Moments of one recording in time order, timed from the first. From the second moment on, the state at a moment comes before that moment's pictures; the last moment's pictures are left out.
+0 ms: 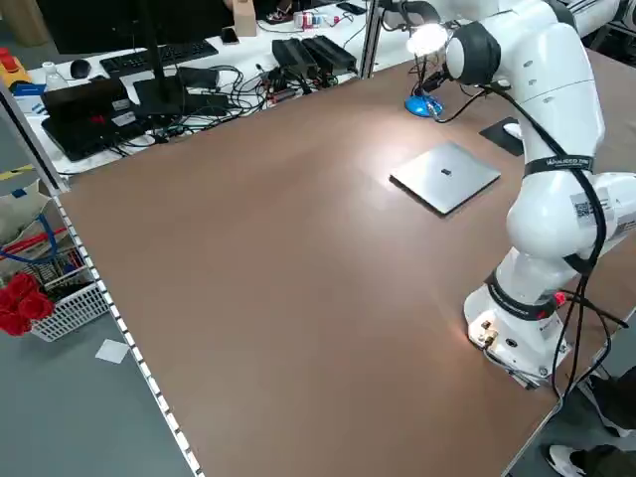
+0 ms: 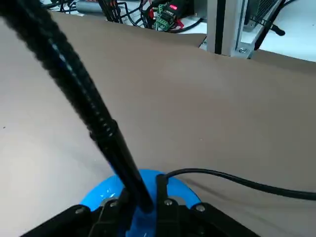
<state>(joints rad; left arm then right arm) -0.31 0.88 -0.28 -0.93 -0.54 2.18 0.48 0.33 1.11 0.30 -1.31 -0.18 3.14 0.01</state>
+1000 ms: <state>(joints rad) -0.33 0.88 -0.28 -0.96 -0.54 2.28 0.42 0.33 1.11 0.30 -1.31 -0.18 3.14 0.01</state>
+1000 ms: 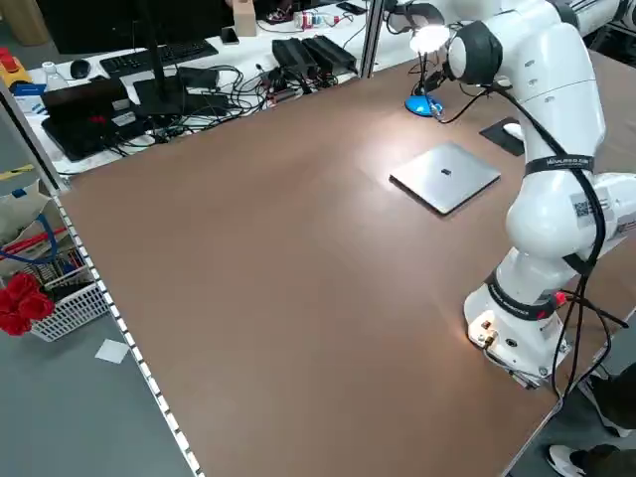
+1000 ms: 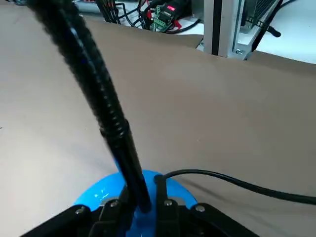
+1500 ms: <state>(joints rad) -0.34 0.88 -0.29 -0.96 -0.55 2.31 0.40 0.33 1.11 0.30 -1.31 -0.18 3.14 0.01</state>
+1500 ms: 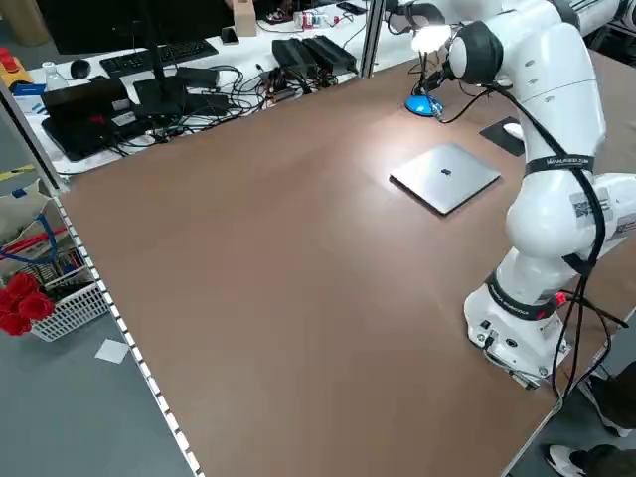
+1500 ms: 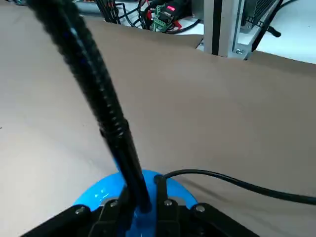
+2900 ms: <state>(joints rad) -0.19 0.55 -0.28 -0.95 -0.31 1.66 0.38 0.33 1.11 0.28 -1.31 -0.18 3.14 0.01</state>
